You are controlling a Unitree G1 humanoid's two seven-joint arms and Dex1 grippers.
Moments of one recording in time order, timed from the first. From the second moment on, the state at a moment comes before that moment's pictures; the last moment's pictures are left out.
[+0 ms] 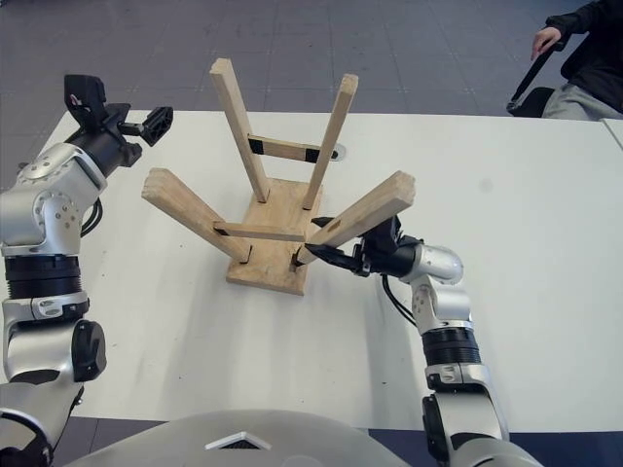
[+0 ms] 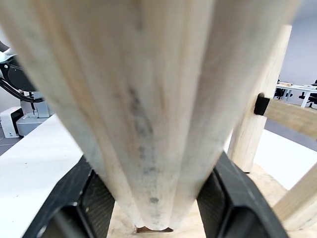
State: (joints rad) left arm -0.60 0.46 0.17 0.16 -0.41 0.66 -0.29; right arm -0.24 -0.31 0.03 0.31 0.47 -0.17 1.36
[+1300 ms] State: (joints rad) left arm -0.58 0.43 0.21 0.08 -0.38 0.70 -0.27; right arm -0.37 -0.43 0.22 0.25 0.29 -0.10 1.31
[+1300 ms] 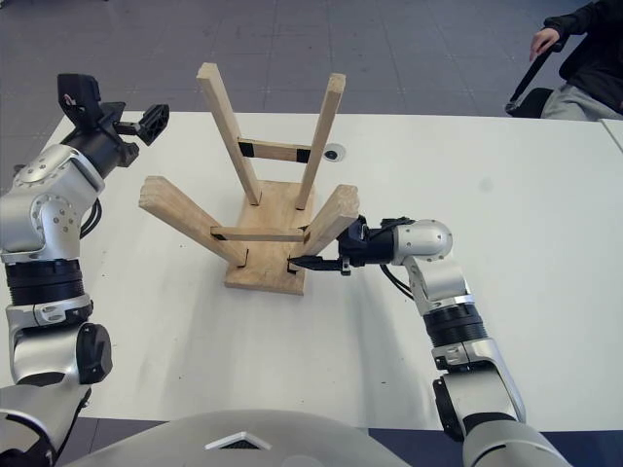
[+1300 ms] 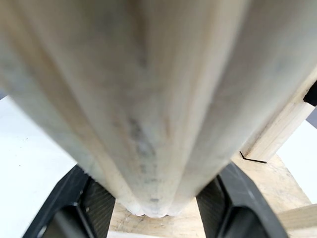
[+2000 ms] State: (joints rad) left arm -0.62 0.44 0.24 -0.06 -0.38 0.76 -0.22; right arm -0.40 -0.47 0.31 0.25 0.27 -0.06 1.25
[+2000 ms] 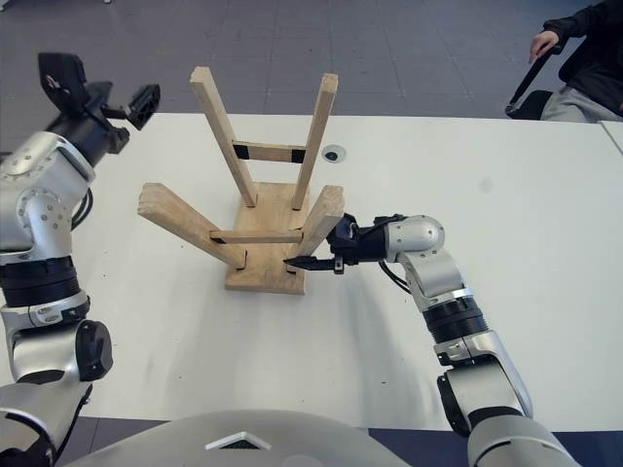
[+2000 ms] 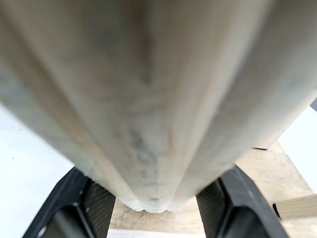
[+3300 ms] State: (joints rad) left arm -0.41 0.48 -0.43 -0.70 -0.40 1.20 -0.13; right arm -0.49 -0.43 0.36 0.43 0.27 -0.10 1.10
